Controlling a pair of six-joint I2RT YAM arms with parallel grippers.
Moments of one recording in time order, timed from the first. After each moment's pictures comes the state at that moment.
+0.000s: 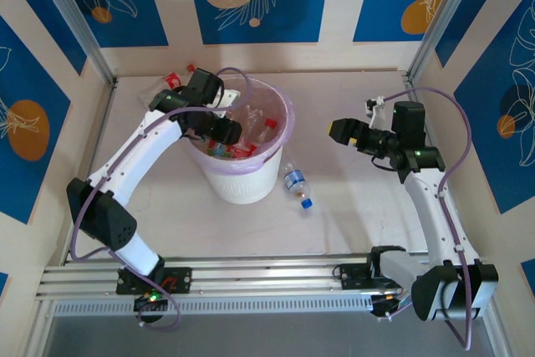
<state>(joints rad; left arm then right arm) -0.50 1.61 1.64 -1.07 0.12 -0.07 0.00 1.07 1.00 -0.58 -0.68 0.42</state>
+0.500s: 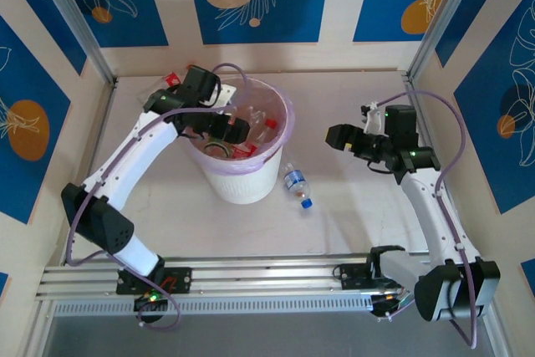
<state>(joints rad) -0.50 1.58 1.66 -1.05 0.14 -0.07 0.08 1.08 0.98 -0.65 -0.56 0.41</state>
